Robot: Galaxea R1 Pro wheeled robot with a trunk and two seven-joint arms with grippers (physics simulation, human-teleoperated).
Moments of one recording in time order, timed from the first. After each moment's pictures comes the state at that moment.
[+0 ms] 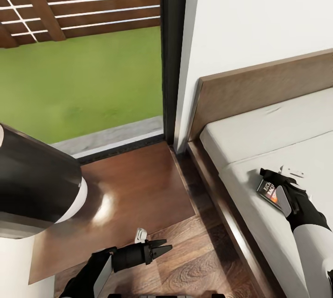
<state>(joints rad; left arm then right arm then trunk) -0.43 -0.06 -0.01 -0.66 0.21 0.31 -1.25 -0.81 -0.25 -0.32 -0.74 -0.13 0.25 -0.09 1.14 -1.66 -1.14</state>
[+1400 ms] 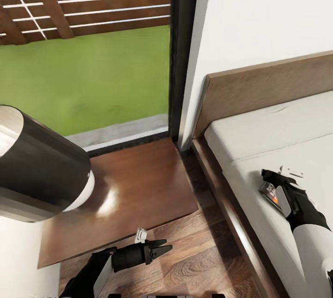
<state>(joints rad) -0.43 -0.06 -0.01 -0.66 0.21 0.31 -1.25 -0.81 -0.25 -0.31 -0.74 -0.13 0.25 -0.09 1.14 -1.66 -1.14</state>
